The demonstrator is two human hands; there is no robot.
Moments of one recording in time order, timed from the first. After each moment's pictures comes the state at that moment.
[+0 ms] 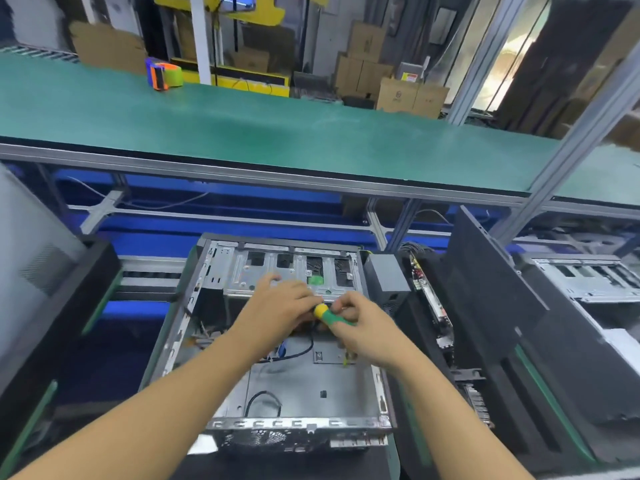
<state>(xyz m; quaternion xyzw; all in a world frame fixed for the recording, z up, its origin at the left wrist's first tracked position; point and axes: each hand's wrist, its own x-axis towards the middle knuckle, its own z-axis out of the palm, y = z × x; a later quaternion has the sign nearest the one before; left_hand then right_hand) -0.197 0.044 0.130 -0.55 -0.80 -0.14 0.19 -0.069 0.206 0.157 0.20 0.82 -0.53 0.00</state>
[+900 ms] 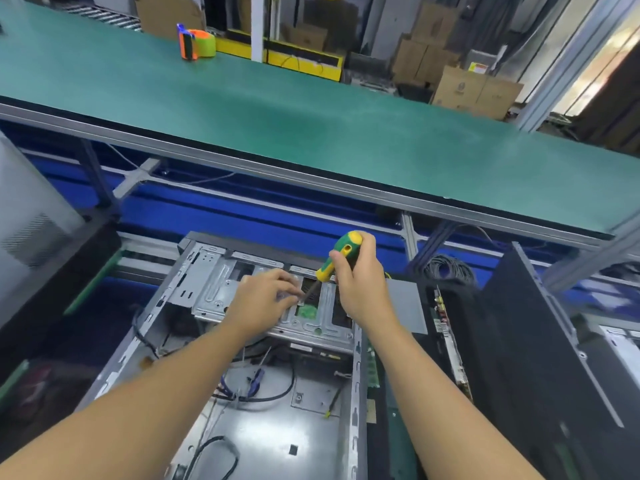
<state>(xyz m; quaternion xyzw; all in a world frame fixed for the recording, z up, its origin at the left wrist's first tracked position) -0.293 0.117 0.072 -0.30 -0.89 -0.33 -0.02 -0.212 0.287 0.159 0.11 0.87 -0.45 -0.19</state>
